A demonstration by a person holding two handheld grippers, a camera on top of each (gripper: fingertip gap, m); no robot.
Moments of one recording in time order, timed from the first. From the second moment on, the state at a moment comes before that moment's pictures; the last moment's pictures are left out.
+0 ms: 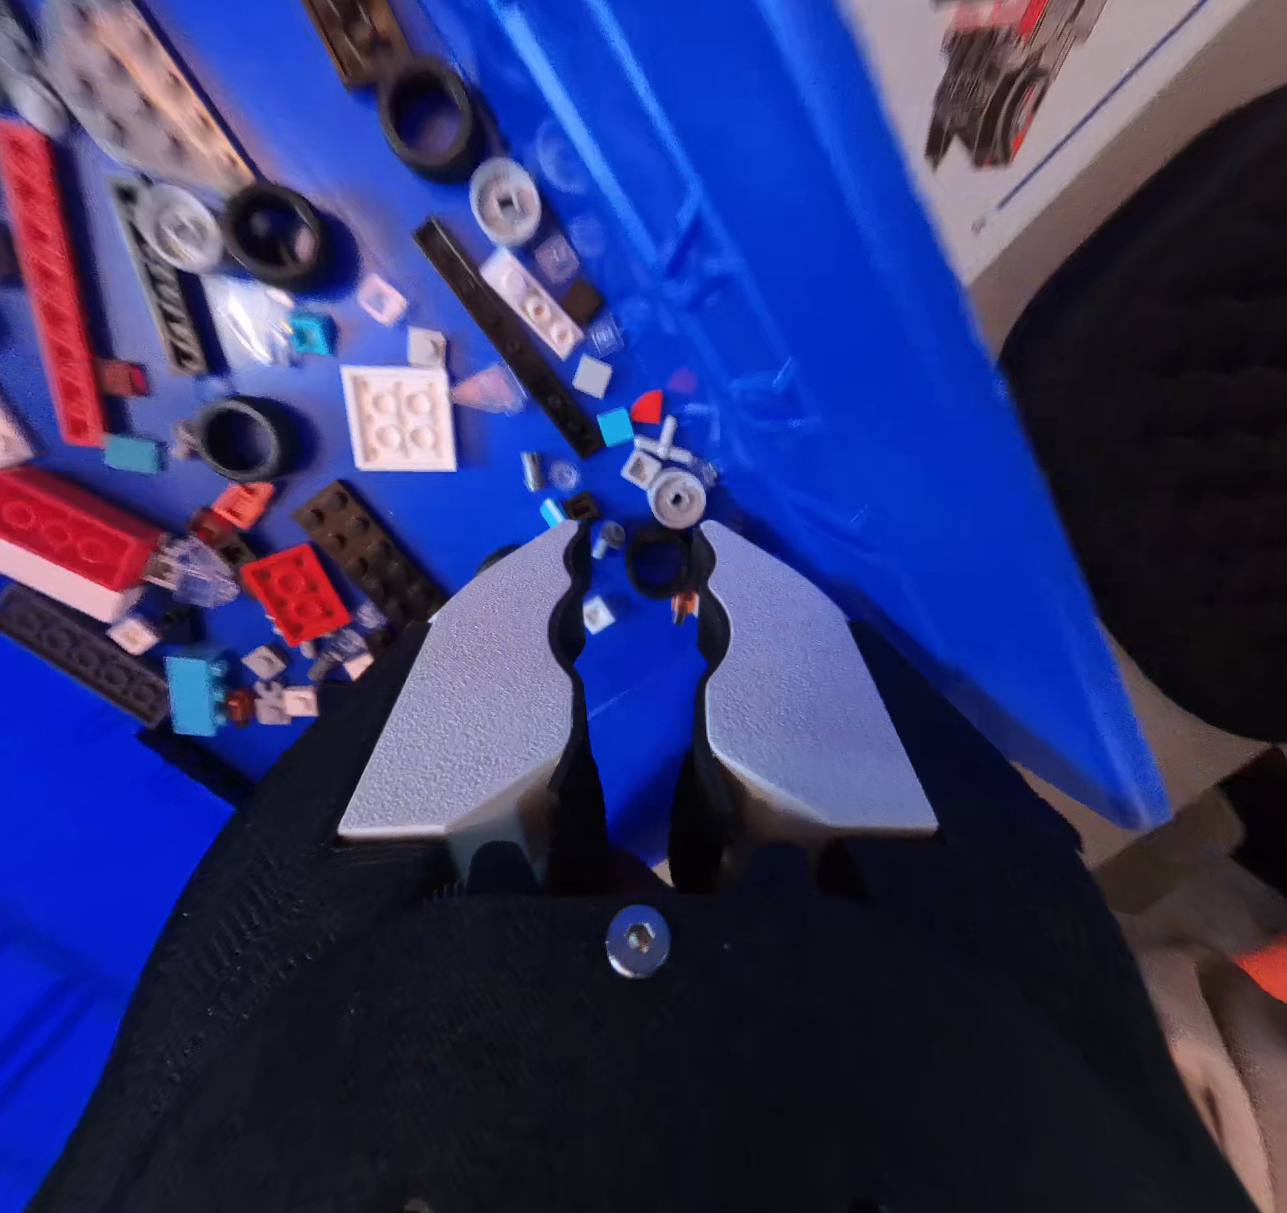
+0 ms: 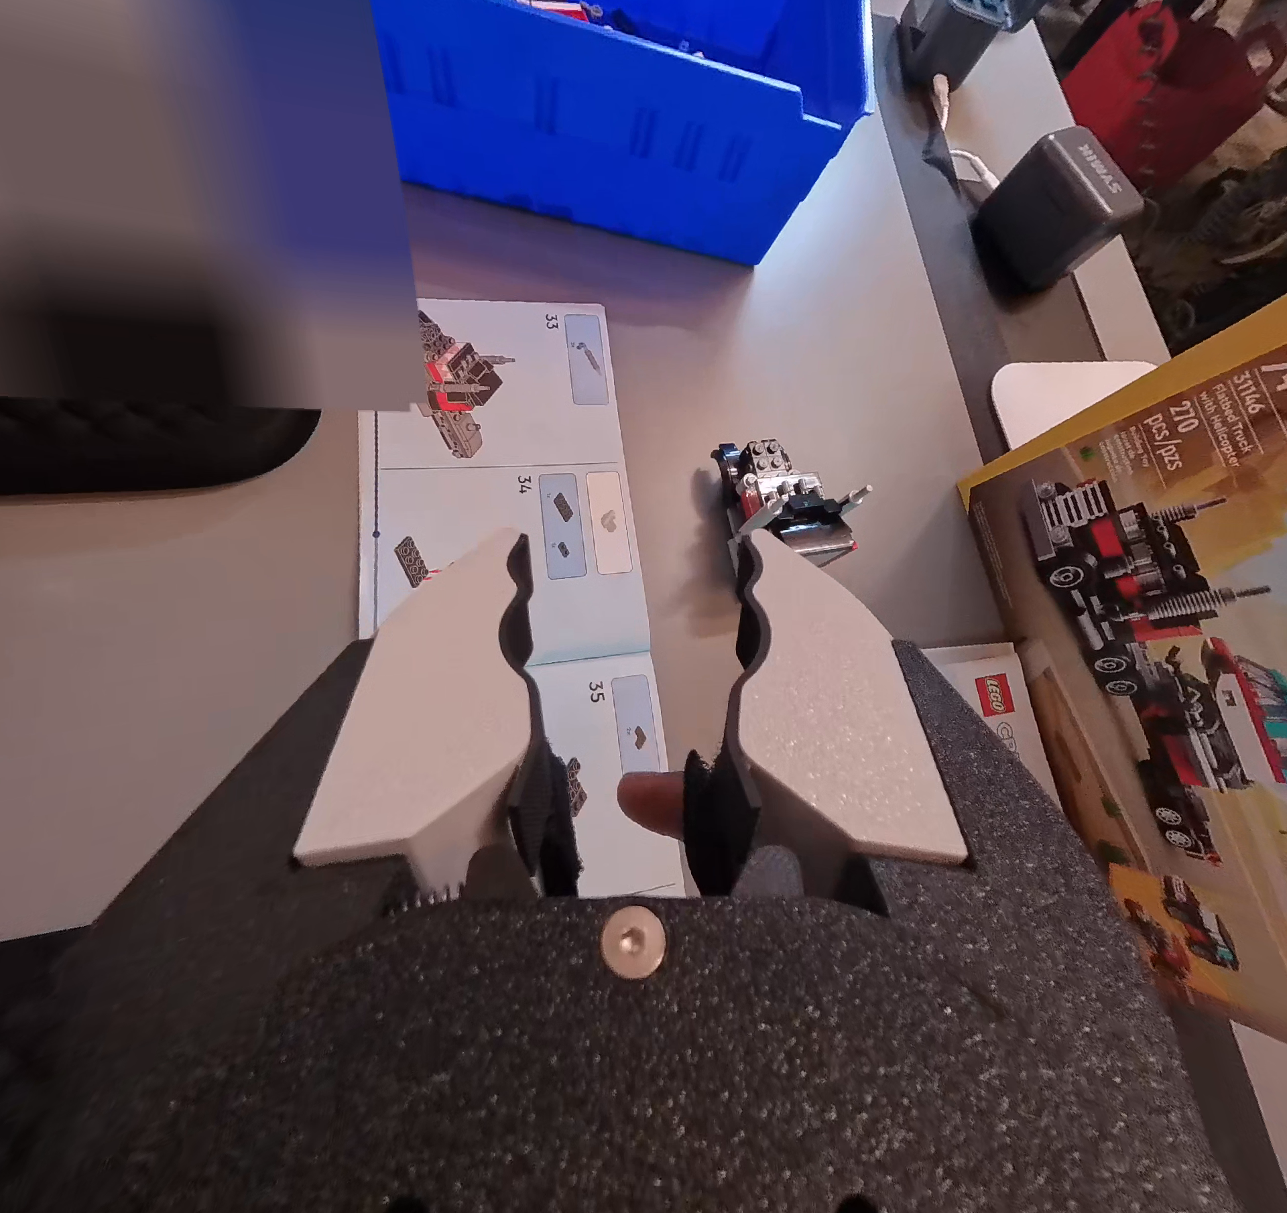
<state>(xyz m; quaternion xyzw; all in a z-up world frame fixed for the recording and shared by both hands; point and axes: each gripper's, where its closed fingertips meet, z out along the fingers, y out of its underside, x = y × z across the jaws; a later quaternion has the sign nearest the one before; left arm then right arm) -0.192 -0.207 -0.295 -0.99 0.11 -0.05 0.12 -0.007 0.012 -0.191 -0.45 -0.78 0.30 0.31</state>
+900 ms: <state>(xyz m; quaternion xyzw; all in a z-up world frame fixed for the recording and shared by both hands) -0.234 -0.090 -0.282 -0.95 0.17 0.02 0.26 0.007 0.014 -0.166 -0.43 -0.78 0.28 0.35</state>
